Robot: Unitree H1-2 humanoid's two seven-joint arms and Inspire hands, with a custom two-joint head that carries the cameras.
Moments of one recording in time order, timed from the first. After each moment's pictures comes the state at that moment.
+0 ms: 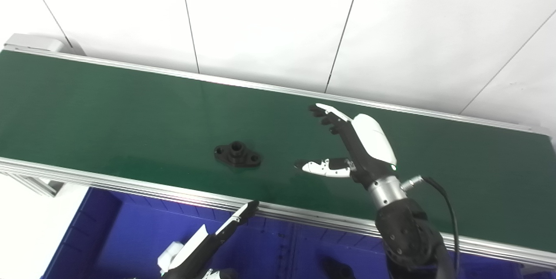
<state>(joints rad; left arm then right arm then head) 0.37 0.34 -0.46 -0.07 0.18 -0.43 -0.08 -0.10 -0.08 0.28 -0.29 -0.80 0.19 0.30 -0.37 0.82</state>
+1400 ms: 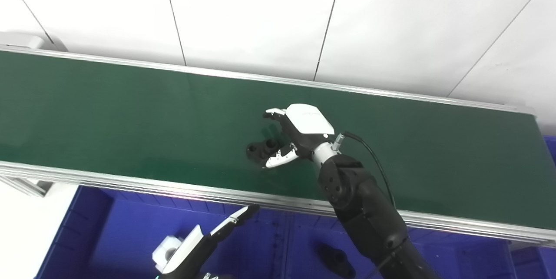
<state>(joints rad) 0.43 0.32 -0.42 -0.12 0.24 -0.43 -0.08 -0.33 -0.10 0.51 0.11 -0.97 0.29 0.31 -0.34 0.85</state>
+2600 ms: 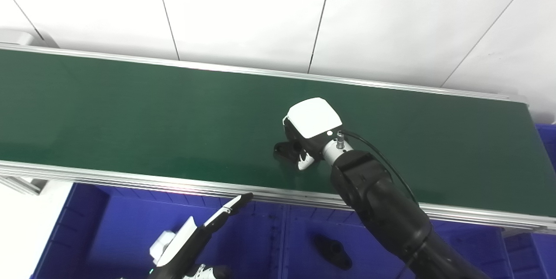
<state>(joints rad) 0.44 0.28 -0.36 -0.15 0.24 -0.43 -0.14 -0.31 -0.27 0.64 -0.10 -1.27 0.28 0.53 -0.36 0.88</state>
